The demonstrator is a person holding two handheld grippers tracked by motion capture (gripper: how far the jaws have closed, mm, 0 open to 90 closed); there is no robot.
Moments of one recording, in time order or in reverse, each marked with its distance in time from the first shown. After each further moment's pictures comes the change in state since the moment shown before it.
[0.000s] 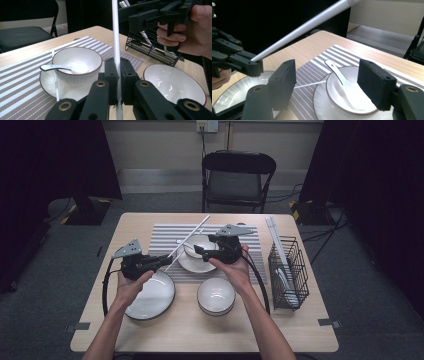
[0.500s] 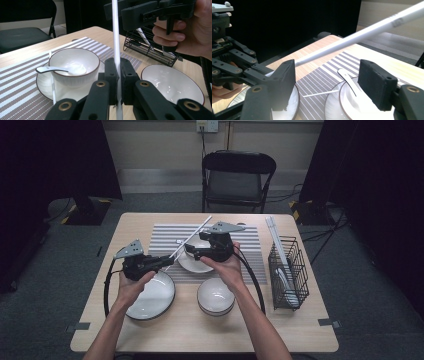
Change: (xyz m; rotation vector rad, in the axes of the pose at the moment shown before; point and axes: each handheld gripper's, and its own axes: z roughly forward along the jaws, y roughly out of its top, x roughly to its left) left arm -0.004 0.001 0.004 -0.002 -0.012 0.008; right arm 0.015 0.014 0.014 -0.017 0.053 -0.013
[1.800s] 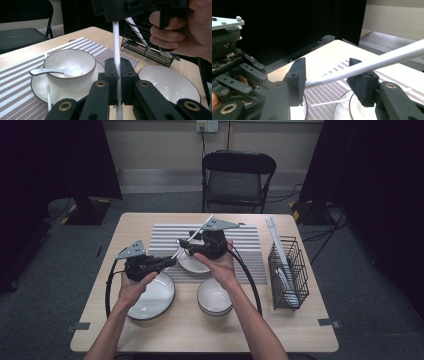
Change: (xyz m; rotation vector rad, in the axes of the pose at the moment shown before) left arm -0.005 0.001 0.004 -0.002 -0.017 0.003; right arm 0.012 0.012 0.010 -0.019 0.034 0.010
